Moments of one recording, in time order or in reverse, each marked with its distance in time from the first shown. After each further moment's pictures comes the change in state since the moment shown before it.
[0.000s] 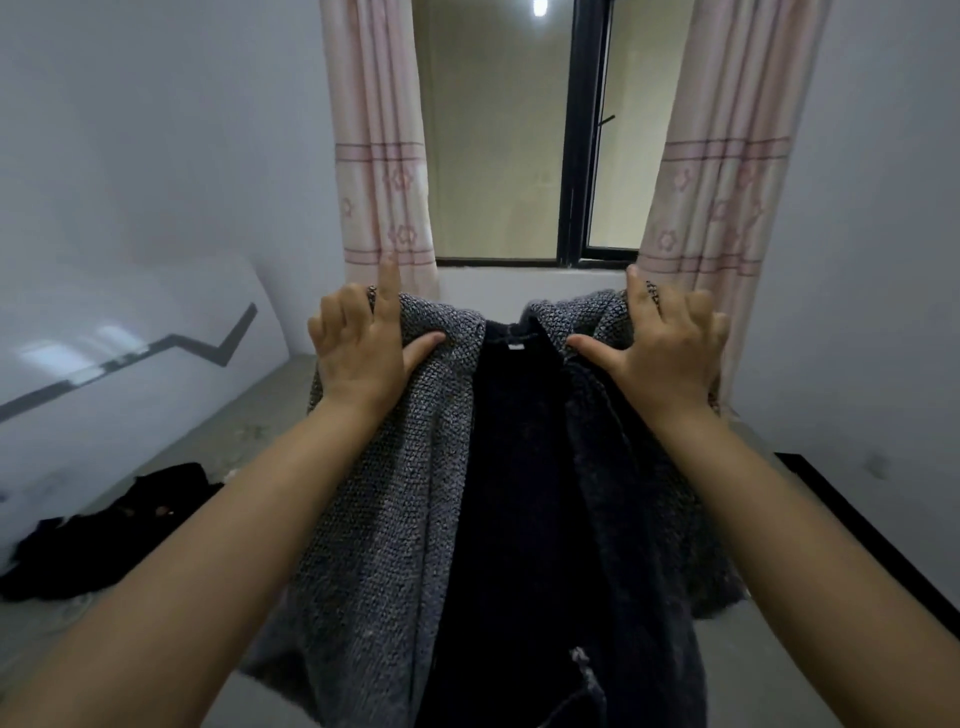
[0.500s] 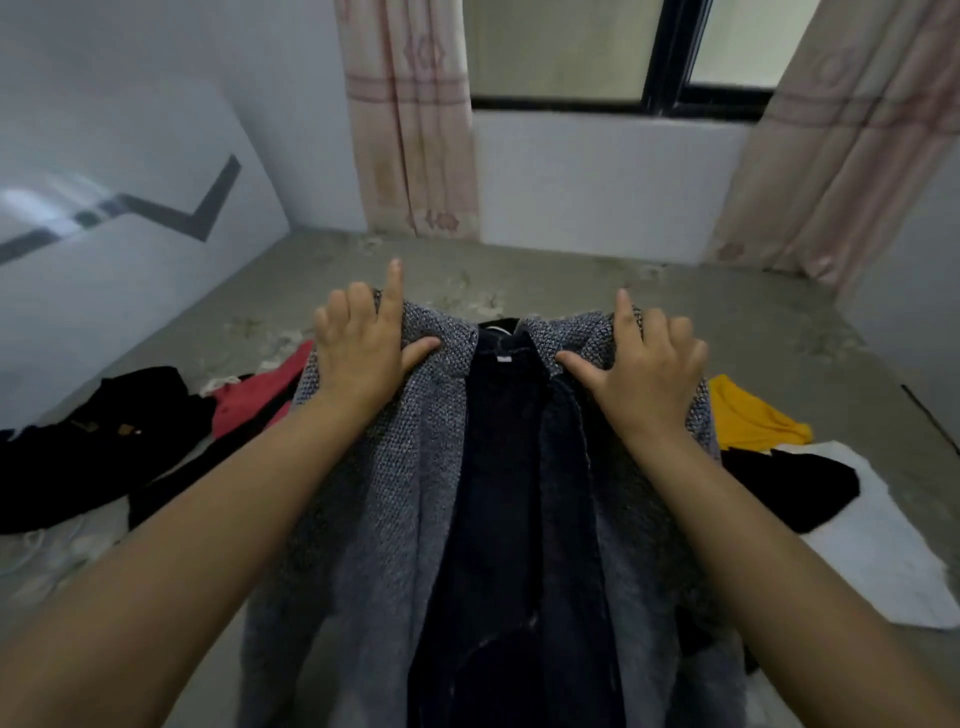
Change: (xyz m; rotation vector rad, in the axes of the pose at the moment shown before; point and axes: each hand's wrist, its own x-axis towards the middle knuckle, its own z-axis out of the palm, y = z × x) left_hand 0.044 -0.105 0.286 0.199 -0.205 0.054; right_hand -0.095 -0.041 0.305 -0.009 -0.444 -0.048
